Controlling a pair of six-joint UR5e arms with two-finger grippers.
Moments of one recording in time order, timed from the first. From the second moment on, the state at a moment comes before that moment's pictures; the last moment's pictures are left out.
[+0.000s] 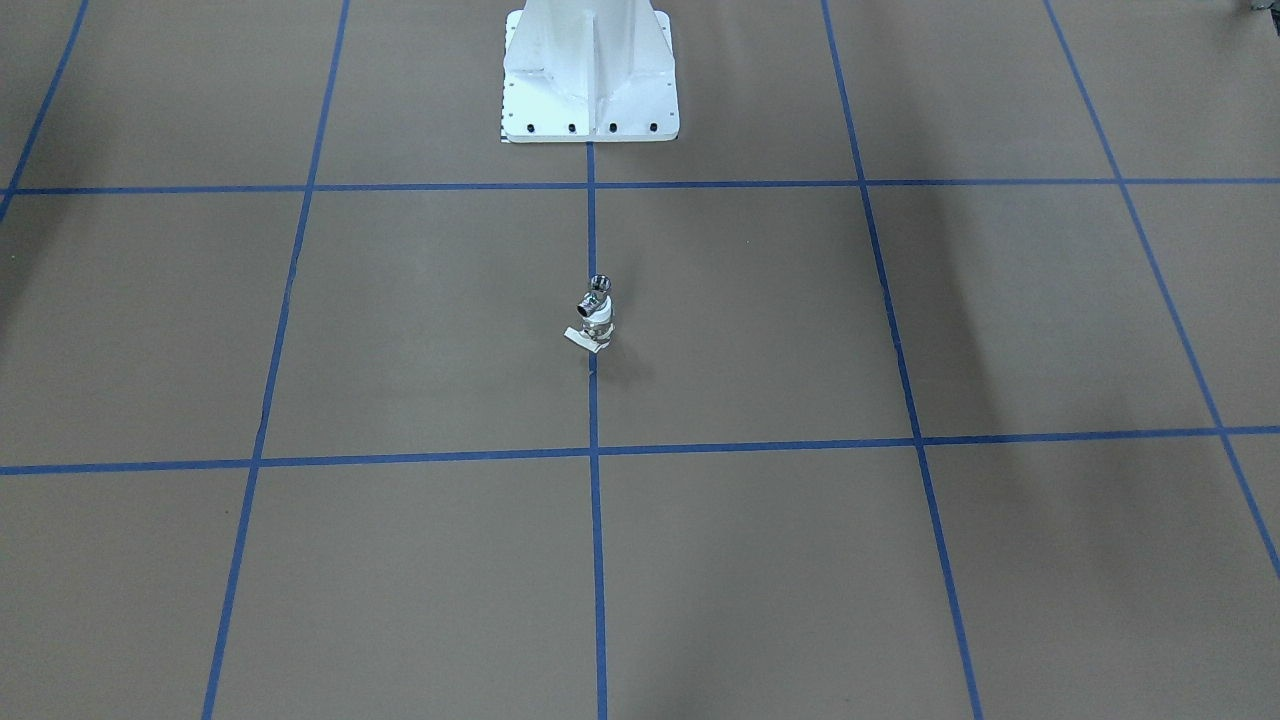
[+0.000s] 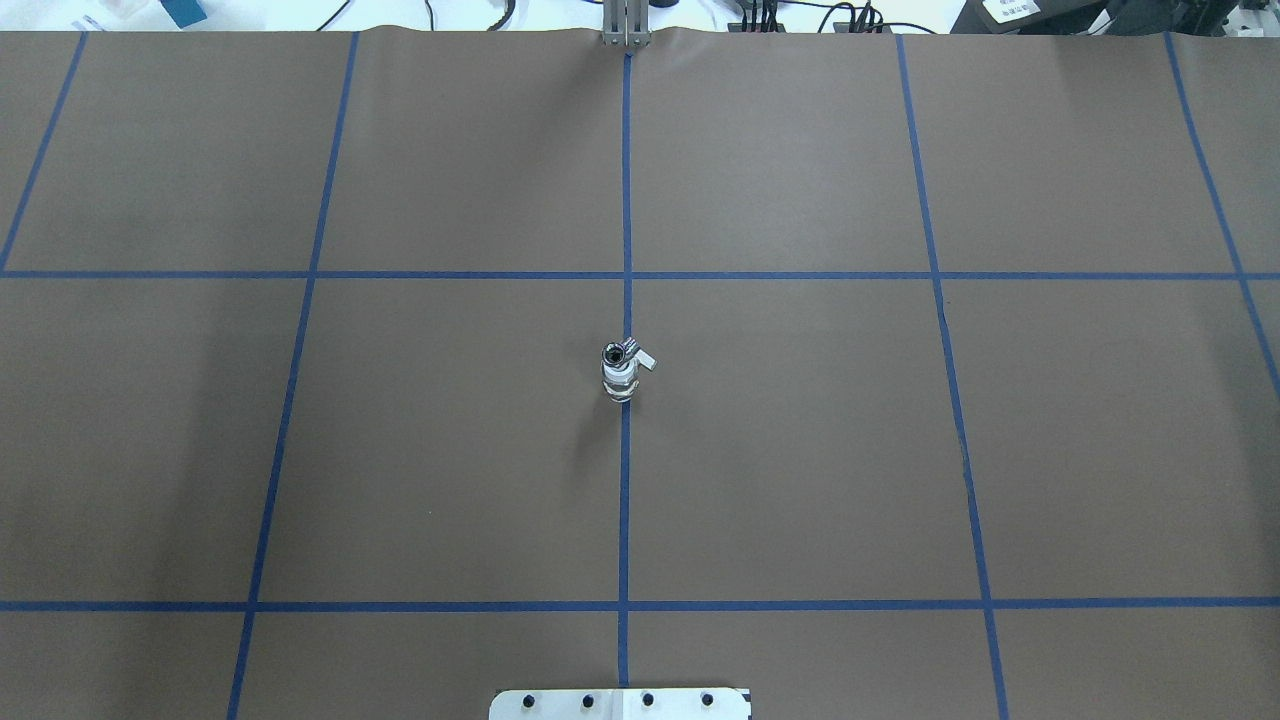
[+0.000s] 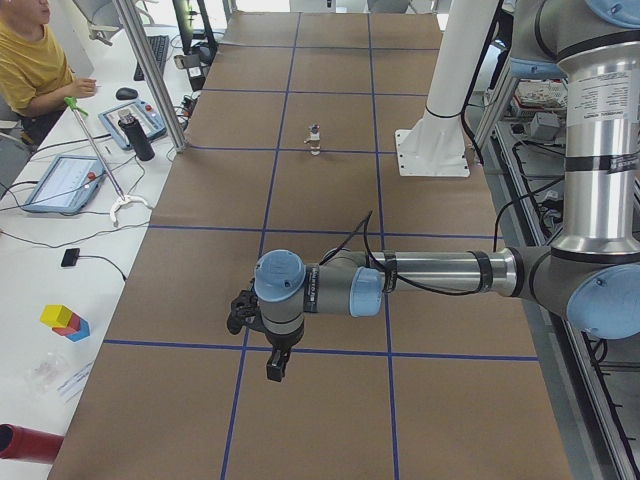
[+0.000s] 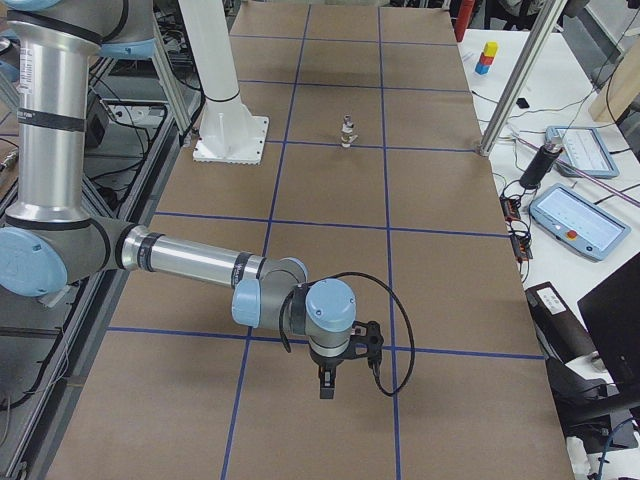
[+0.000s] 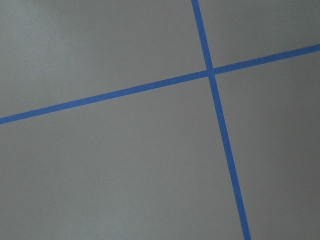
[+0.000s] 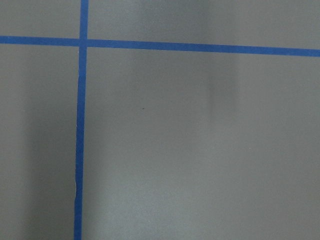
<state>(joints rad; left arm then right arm) -1.61 -1.49 -1.64 -1.62 -2.29 0.22 1.65 -1.71 1.56 -1.49 2.28 -0.13</state>
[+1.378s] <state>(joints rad) -1.61 -1.49 -1.64 -1.62 -2.29 0.22 1.65 -1.72 1.54 -1.49 2.28 -0.13</state>
